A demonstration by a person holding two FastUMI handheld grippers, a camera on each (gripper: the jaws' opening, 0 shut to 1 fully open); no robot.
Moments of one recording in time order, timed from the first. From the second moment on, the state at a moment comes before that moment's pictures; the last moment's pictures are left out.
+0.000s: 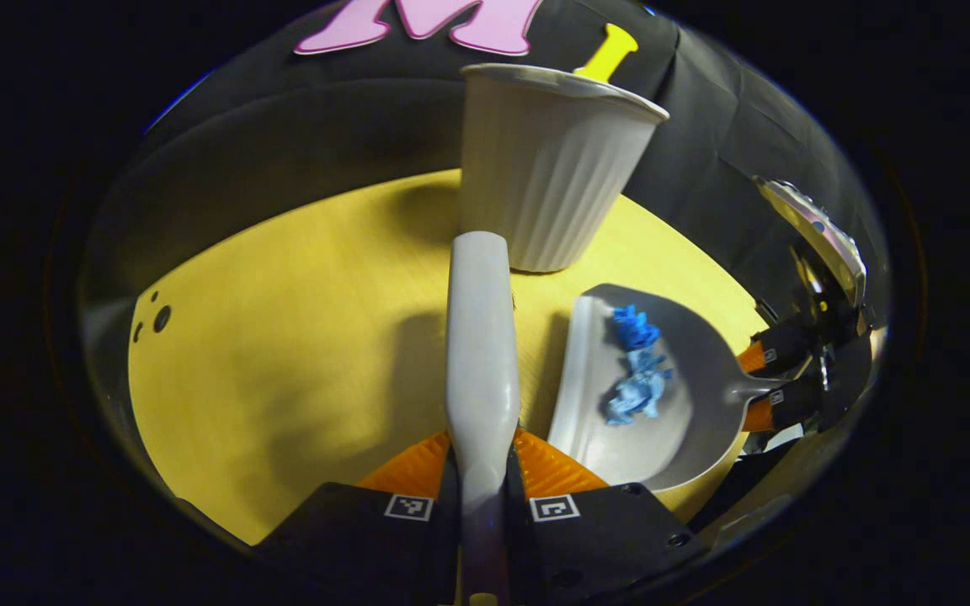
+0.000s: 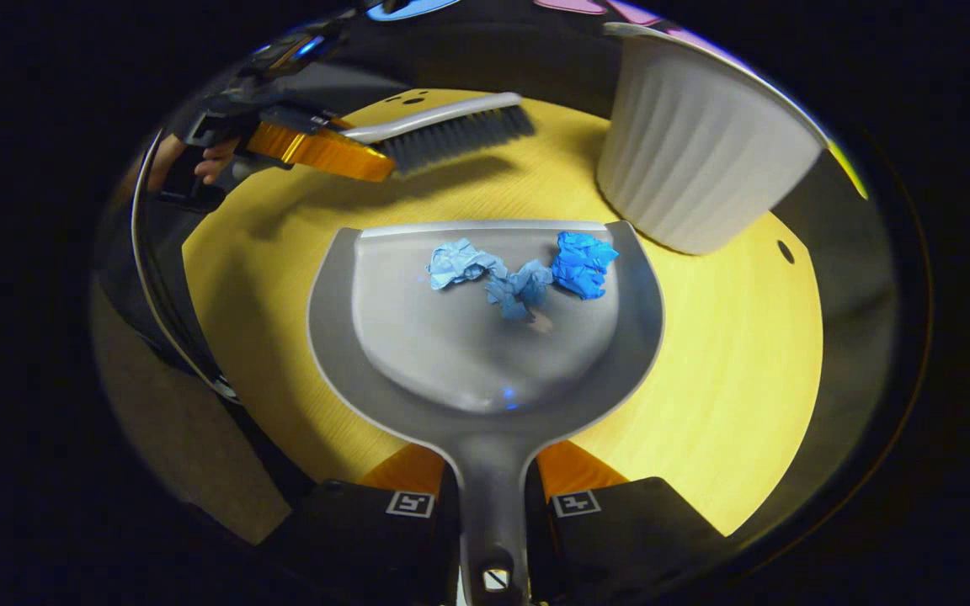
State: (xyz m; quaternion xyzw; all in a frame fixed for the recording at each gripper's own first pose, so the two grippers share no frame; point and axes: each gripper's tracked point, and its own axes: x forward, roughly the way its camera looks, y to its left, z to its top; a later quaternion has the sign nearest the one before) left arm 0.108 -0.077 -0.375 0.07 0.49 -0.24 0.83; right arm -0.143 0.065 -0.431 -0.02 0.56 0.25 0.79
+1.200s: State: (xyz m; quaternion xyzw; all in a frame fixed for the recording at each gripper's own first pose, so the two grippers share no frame) left arm 0.060 -0.002 -0.385 0.03 0.49 -0.23 0.84; right arm -0.012 -0.198 -0.252 0.03 0.58 -0.02 0.82
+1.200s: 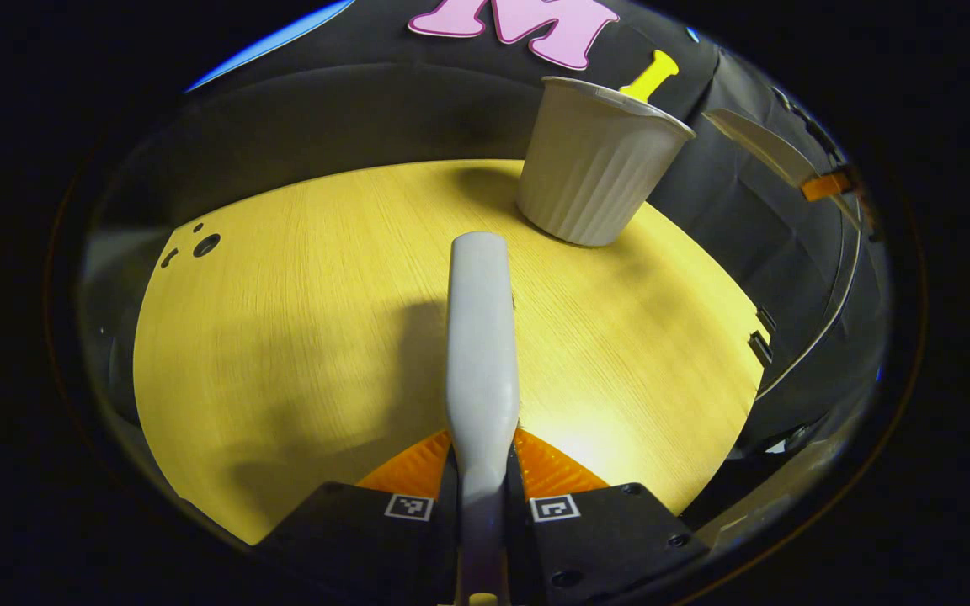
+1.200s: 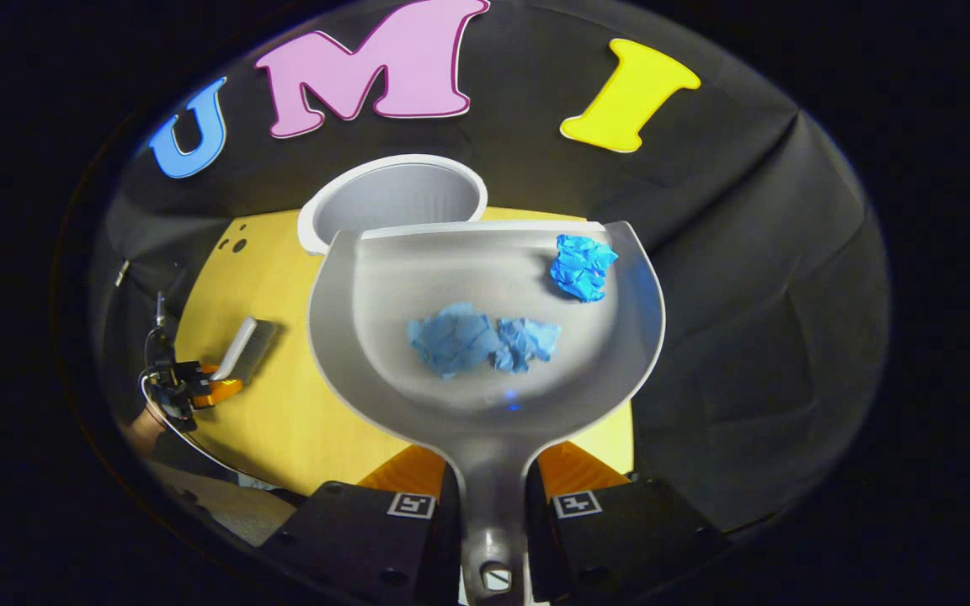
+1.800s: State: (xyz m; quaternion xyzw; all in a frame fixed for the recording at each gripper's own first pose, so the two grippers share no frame) left arm 0.057 0.009 -0.392 0.02 0.49 -0.22 0.84; right arm 0.113 -0.222 -0.244 -0.18 0.61 0.01 0.77
